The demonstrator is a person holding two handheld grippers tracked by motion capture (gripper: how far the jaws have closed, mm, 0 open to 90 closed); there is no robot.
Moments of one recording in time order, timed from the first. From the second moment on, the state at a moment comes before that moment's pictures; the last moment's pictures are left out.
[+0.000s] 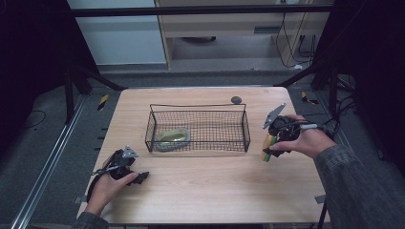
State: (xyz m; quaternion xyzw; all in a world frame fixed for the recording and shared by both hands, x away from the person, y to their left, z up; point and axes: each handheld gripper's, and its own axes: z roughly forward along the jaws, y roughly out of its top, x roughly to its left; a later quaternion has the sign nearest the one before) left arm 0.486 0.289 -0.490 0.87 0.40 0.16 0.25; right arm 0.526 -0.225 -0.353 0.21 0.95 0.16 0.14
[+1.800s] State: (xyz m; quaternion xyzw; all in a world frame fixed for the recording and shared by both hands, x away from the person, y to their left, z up) left arm 0.488 0.294 -0.494 0.86 0.41 0.15 0.27; right arm 0.563 -0.115 -0.298 0.15 0.94 0.16 0.28
